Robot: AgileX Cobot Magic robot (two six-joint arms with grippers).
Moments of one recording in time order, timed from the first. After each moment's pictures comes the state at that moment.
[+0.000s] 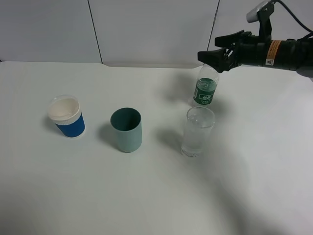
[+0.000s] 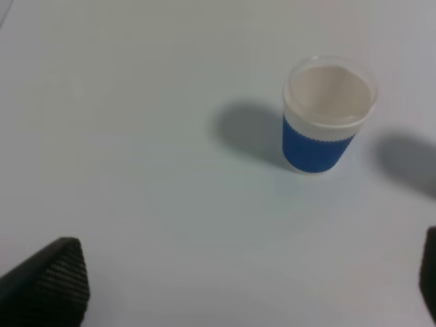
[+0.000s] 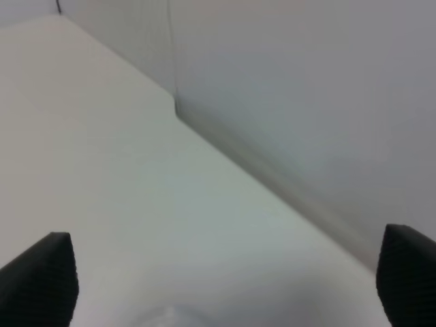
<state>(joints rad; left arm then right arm) 0.06 -0.01 -0.51 -0.05 1.05 0.01 -0.05 1.93 -1.05 -1.18 -1.00 0.74</state>
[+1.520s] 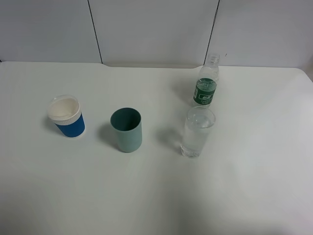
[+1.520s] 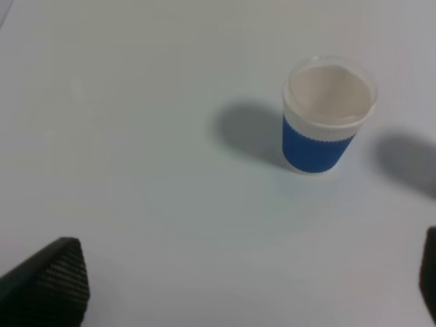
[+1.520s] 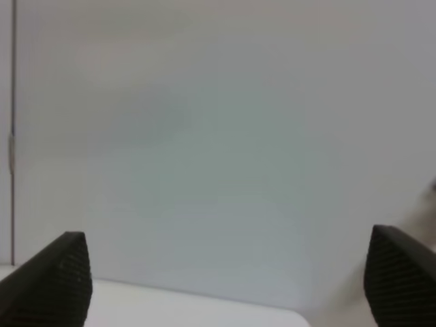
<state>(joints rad) 0.06 -0.01 -0.51 -0.05 1.05 0.01 -0.05 1.16 -1.05 -0.32 0.18 0.13</state>
